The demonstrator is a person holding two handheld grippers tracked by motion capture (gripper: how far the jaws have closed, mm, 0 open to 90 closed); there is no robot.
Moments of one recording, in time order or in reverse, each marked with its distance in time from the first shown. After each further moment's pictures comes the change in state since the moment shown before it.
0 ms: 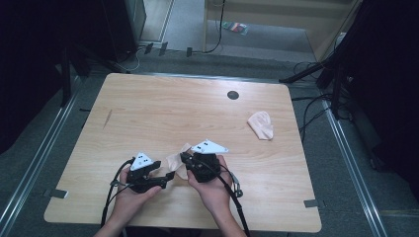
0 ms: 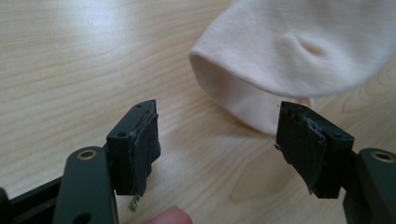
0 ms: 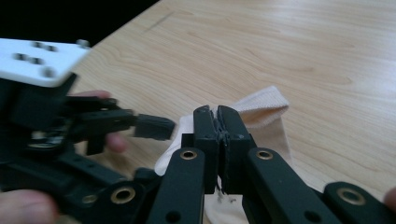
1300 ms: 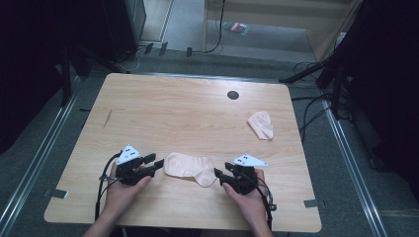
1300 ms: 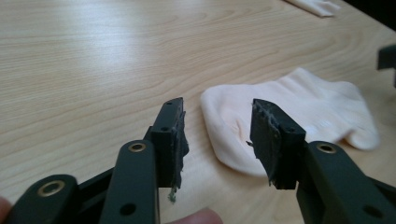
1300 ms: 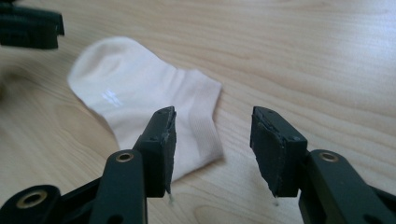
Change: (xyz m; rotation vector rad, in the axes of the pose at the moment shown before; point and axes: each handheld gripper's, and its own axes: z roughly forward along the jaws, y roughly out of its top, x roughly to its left) left arm 0.027 0.009 -0.008 -0.080 0.032 -0.019; right arm -0.084 -0.068 -0.041 0.064 -0.096 0.067
